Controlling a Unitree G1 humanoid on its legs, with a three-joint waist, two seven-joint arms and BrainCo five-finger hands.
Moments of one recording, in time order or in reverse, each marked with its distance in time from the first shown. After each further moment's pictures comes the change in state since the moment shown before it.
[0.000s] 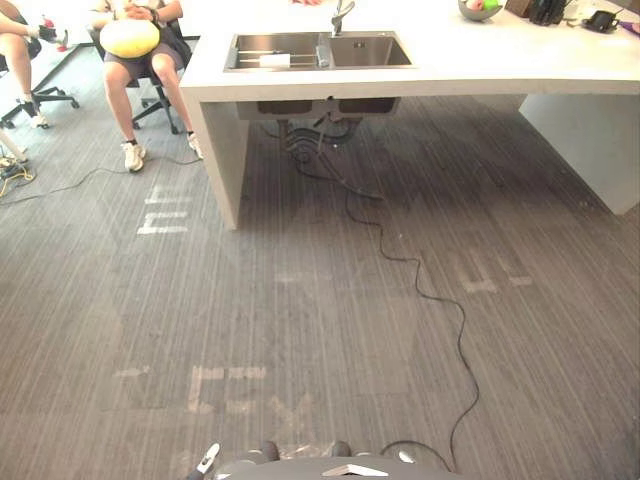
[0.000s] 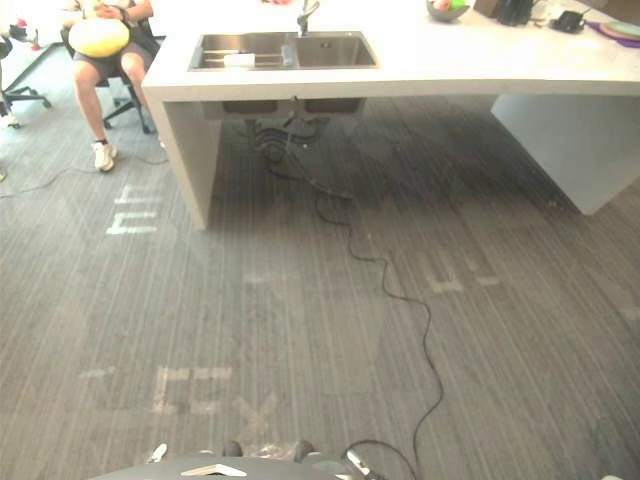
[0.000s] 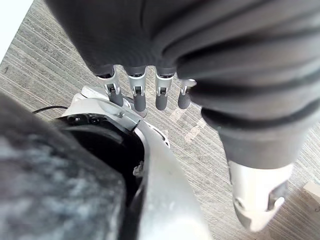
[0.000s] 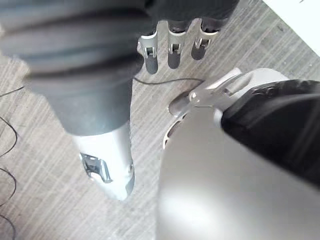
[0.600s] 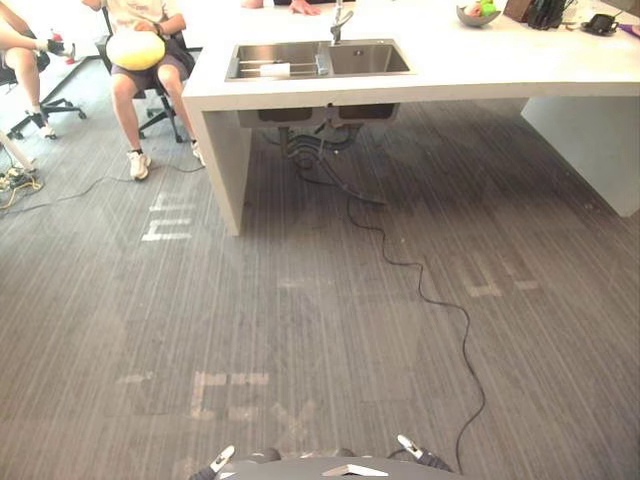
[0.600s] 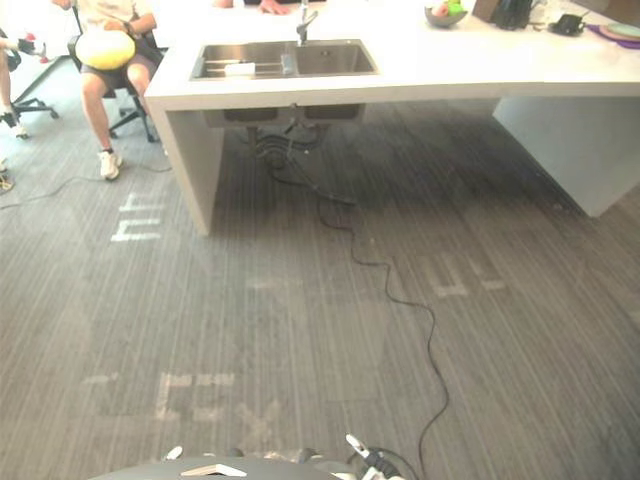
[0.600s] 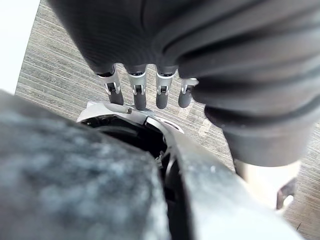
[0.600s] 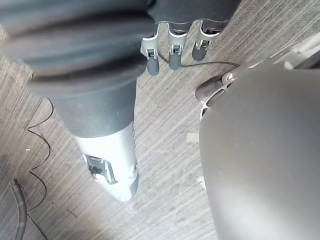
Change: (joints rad) left arm -0.051 -0.007 -0.011 -0.017 0.251 0.099 0.025; right arm -0.005 0.029 -0.041 -0.037 -0.156 -0.084 0.035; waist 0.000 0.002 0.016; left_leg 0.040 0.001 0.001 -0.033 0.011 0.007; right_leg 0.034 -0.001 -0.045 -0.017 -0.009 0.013
